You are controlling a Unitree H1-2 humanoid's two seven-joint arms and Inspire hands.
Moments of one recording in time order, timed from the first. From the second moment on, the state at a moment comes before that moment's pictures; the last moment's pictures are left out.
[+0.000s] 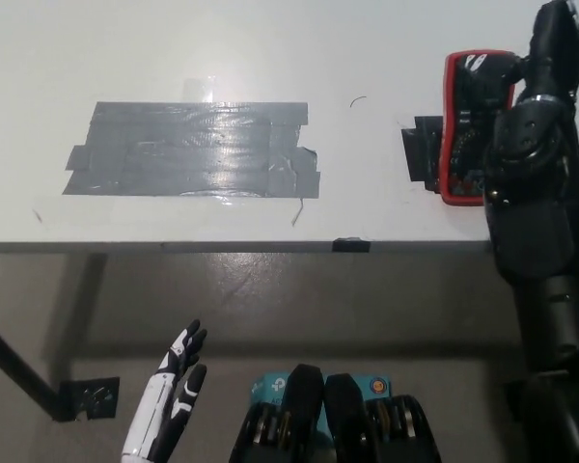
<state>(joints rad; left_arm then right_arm) 0.08 0.11 -0.12 0.00 0.20 -0.19 0.02 -0.98 -0.07 -0.12 0.54 -0.63 0.46 -0.27</state>
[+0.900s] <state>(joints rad) 0.07 0.11 -0.12 0.00 0.19 -0.18 0.02 -1.04 -0.05 -0.07 0.77 -0.57 0.46 -0.43</state>
